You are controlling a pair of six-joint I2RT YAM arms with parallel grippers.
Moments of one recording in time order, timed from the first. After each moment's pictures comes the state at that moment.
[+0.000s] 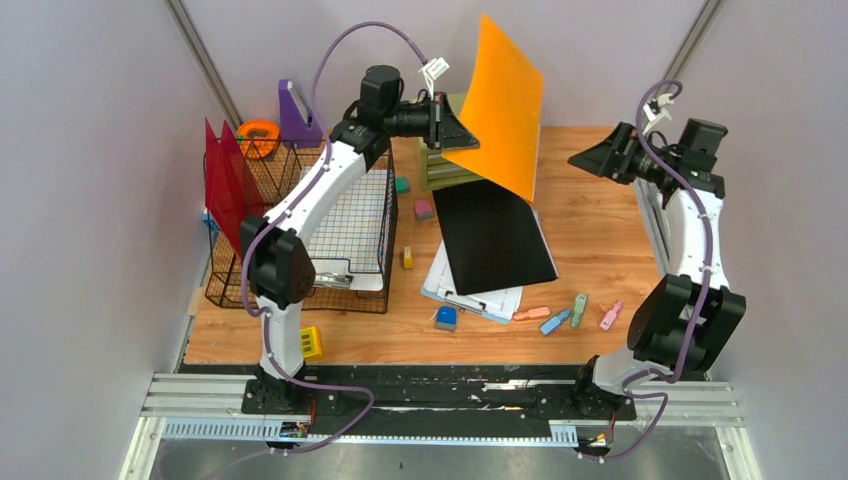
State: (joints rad) left arm -0.50 2.01 2.04 -0.23 0.92 -0.51; right arm -0.38 1.52 1.42 -0.46 -1.03 0.19
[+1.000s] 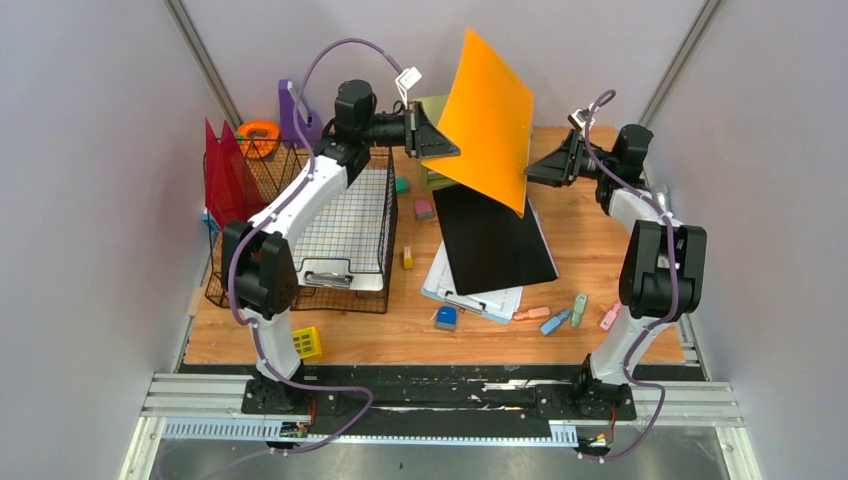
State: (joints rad) left arm -0.41 1.87 1.71 0.11 1.06 -0.70; right arm -0.14 1.84 1.27 0.47 -1.44 0.85
